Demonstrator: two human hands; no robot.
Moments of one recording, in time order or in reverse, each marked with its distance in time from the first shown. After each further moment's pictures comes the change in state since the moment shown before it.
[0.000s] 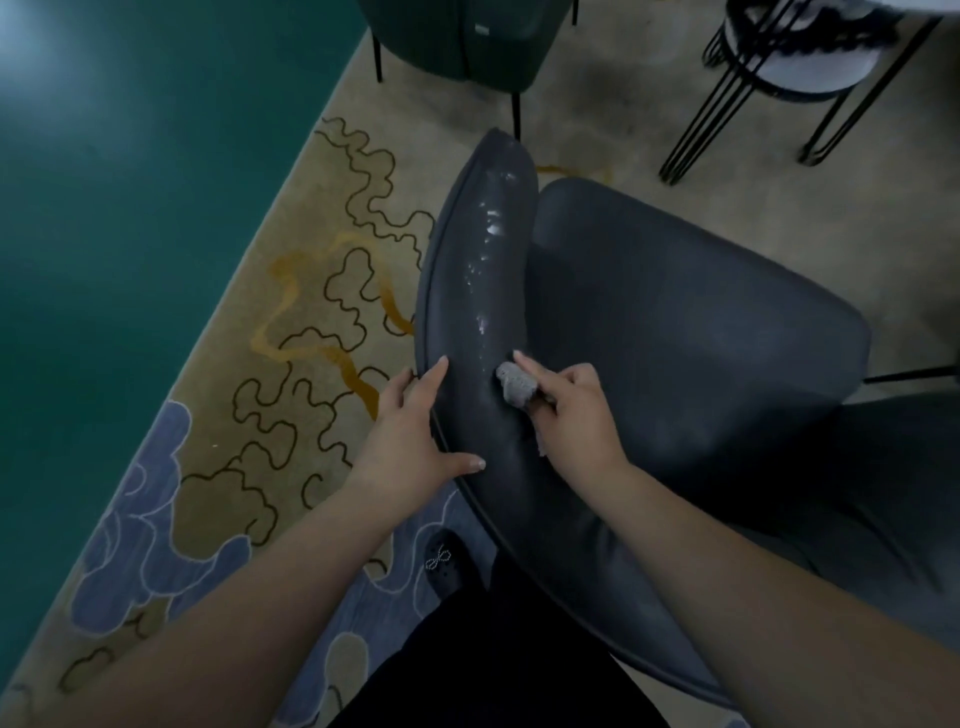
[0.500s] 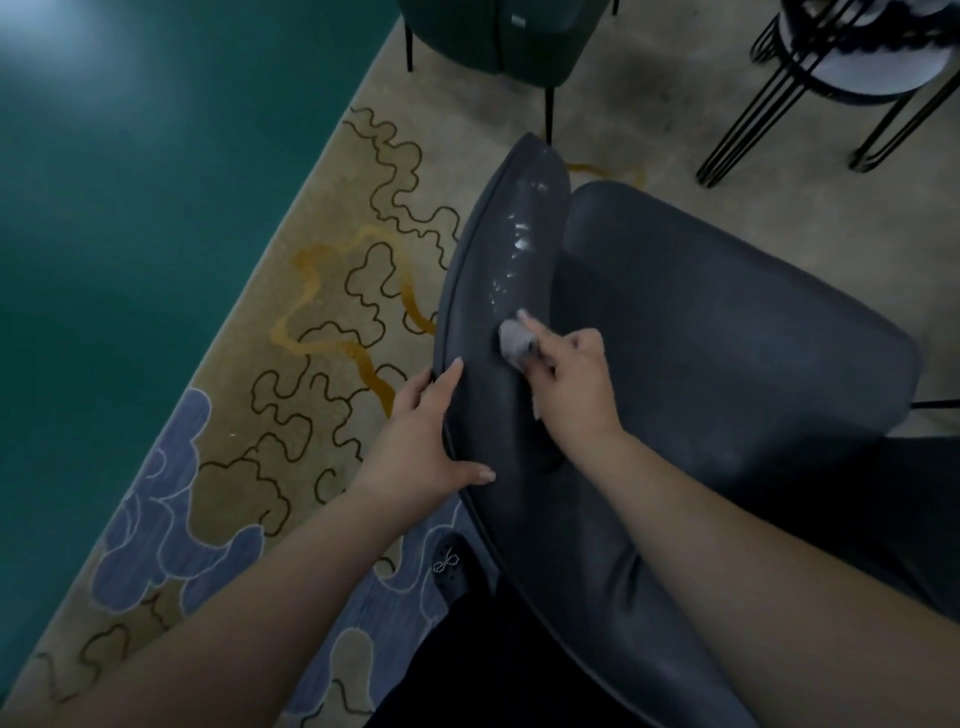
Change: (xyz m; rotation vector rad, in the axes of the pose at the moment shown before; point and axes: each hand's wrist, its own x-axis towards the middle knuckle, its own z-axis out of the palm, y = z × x) left_hand 0.022 0.001 -0.012 0.031 -0.034 0.008; right_hand 0.066 -0.011 0.021 -0.013 0.044 -0.092
